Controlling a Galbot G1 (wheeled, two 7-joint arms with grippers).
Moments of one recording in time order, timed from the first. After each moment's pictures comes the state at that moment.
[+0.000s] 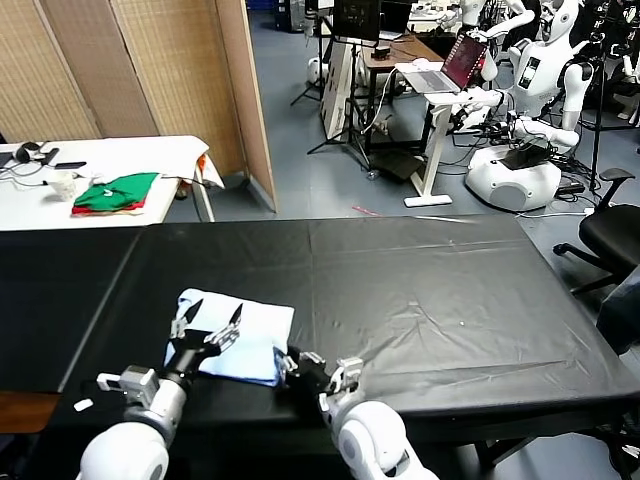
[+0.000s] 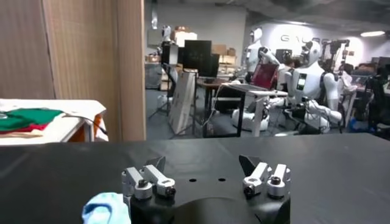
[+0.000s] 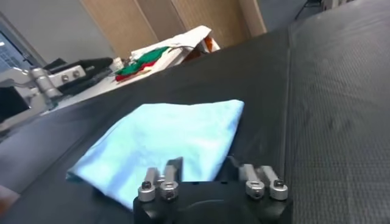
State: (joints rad) left arm 1.50 -1.15 -0.52 -2.17 -0.44 0.27 -0.08; right arm -1.22 1.51 0.06 1.83 0.44 -0.56 0.03
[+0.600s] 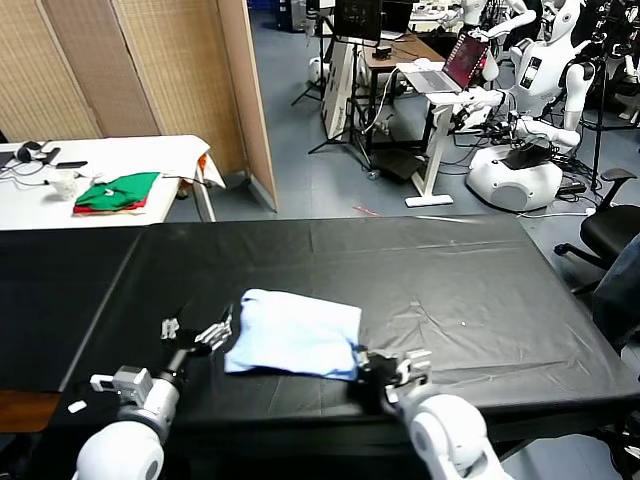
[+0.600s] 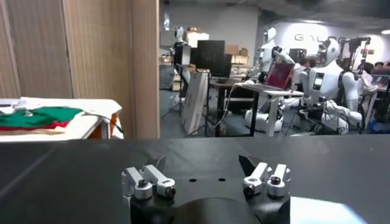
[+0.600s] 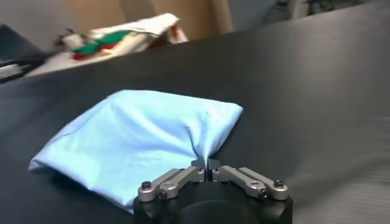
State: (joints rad) left arm 1.50 -1.15 -0.55 -2.13 -0.45 0.24 -0.09; right arm -1.29 1.35 0.32 2.02 0.38 -0.74 0.01
